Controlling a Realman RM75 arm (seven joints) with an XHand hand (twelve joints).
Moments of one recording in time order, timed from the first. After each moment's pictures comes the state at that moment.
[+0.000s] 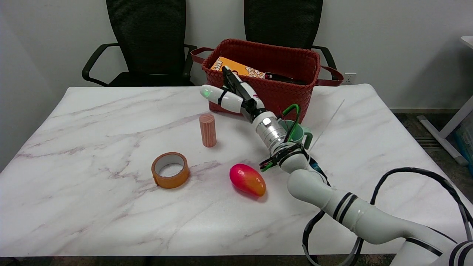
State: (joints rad) arm 0.38 -1.30 -2.09 1.17 1.14 0.40 0.65
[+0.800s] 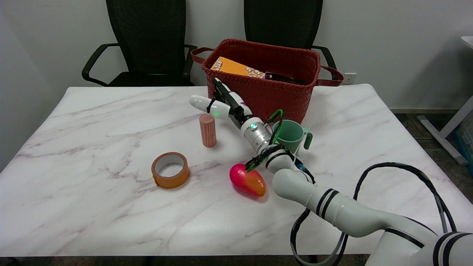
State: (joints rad) arm 0.47 -1.39 -2.14 0.96 1.13 0.40 0.68
